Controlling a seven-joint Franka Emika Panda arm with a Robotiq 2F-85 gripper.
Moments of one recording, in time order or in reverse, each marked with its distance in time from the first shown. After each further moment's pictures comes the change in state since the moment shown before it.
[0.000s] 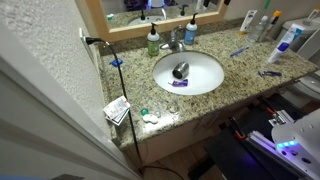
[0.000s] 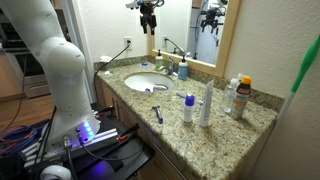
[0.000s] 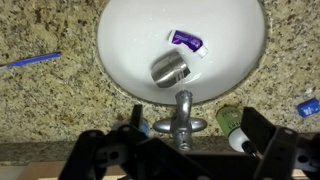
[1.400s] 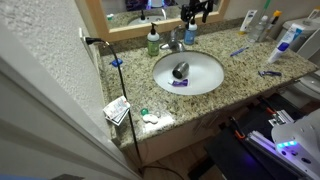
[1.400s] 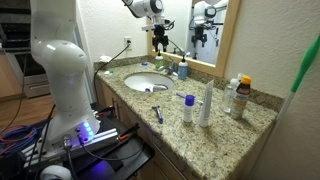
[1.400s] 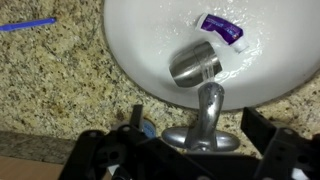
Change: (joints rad) arm 0.073 0.447 -0.061 0.263 -0.197 0.023 0.019
